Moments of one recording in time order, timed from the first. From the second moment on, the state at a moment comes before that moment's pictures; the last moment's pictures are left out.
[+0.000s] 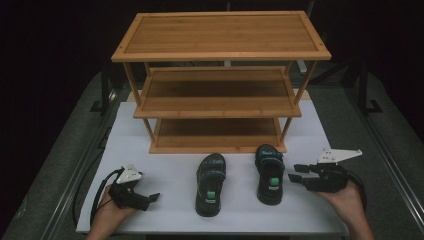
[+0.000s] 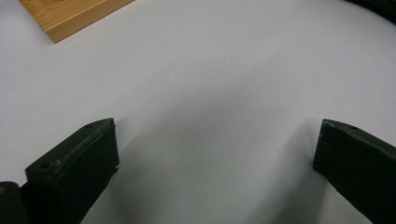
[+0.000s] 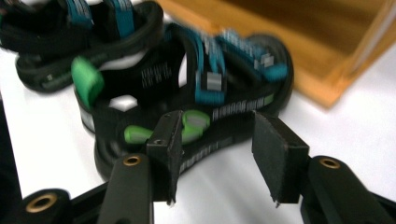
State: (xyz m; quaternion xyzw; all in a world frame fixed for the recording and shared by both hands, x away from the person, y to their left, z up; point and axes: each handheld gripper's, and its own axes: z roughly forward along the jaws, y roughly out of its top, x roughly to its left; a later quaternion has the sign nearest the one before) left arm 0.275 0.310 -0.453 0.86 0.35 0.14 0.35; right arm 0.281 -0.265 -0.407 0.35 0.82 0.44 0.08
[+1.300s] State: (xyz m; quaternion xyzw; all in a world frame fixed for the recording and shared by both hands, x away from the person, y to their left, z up) left arm 0.275 0.310 -0.453 0.86 0.35 0.14 0.35; right arm 0.320 -0.208 -0.389 0.26 0.84 0.47 0.03
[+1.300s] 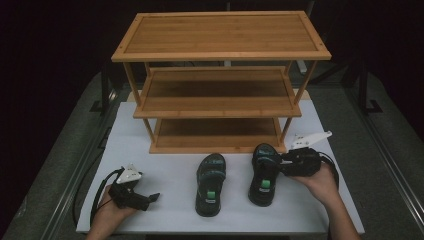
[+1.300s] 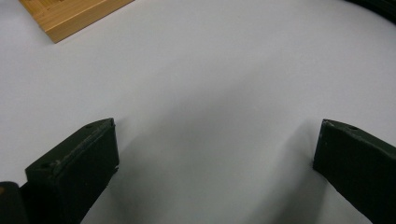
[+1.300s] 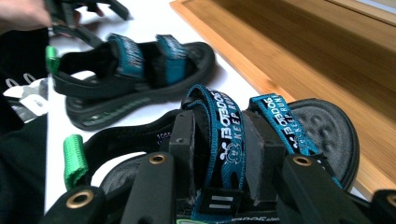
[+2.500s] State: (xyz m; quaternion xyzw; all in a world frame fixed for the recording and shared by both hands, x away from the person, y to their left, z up) left arm 0.276 0.308 -0.449 0.86 0.35 0.12 0.36; right arm 0.309 -0.138 -0.390 0.21 0.86 0.46 0.01
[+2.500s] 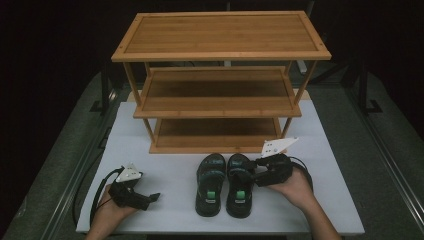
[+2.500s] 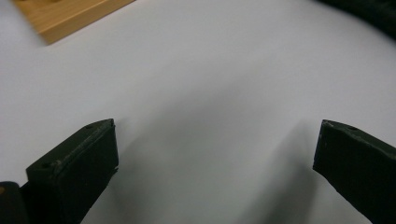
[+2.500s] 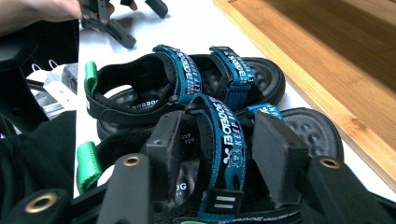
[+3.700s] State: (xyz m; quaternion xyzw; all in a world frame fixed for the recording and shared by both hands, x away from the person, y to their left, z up) left arm 0.303 0.161 -0.398 0.89 0.16 0.03 0.43; right arm 0.297 -0.152 -0.400 0.24 0.87 0.44 0.02
